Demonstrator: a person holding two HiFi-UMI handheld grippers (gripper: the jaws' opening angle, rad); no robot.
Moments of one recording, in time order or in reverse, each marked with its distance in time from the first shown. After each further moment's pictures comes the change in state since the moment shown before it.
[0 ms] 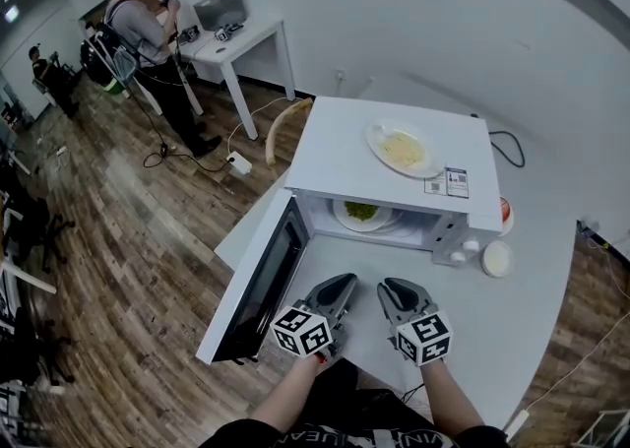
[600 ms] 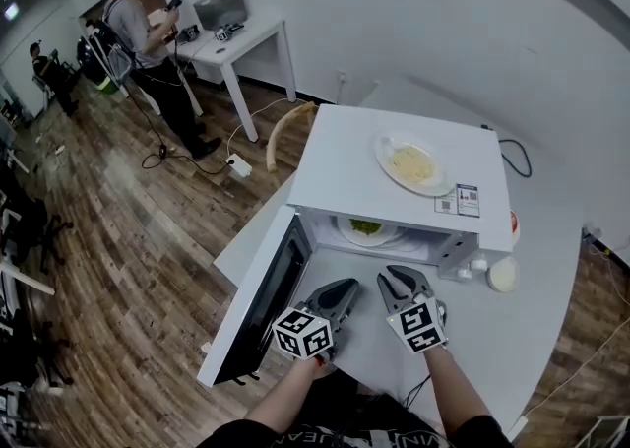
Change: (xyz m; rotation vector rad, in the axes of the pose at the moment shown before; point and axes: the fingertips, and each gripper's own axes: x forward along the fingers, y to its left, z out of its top) left arm 0.020 0.033 -0.003 0.017 0.078 0.011; right arm 0.058 -0.037 0.008 -0.331 0.150 -0.053
